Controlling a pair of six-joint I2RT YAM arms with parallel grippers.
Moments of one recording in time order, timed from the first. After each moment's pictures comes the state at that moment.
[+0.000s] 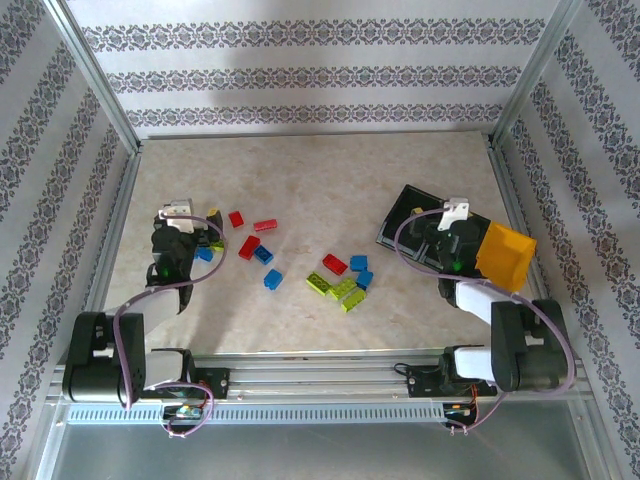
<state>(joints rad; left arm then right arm) 0.03 1.24 0.35 0.71 -0.05 -0.04 0.01 1.28 0.37 0.65 0.07 0.07</state>
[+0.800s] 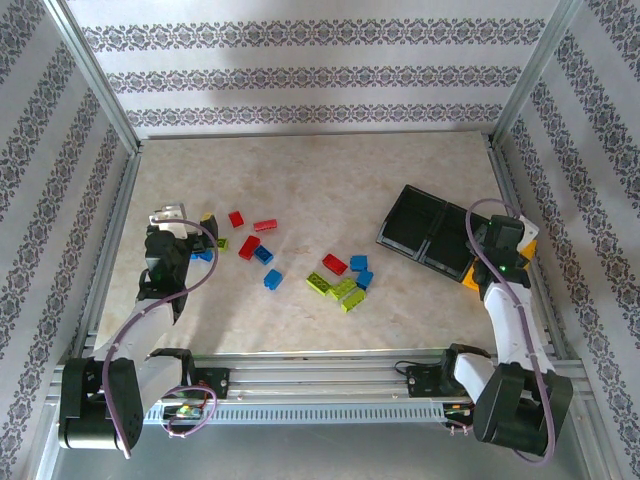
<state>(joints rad) 0.03 1.01 0.35 0.44 -0.08 -0.10 -0.26 1.00 0.61 -0.35 0.27 0.44</state>
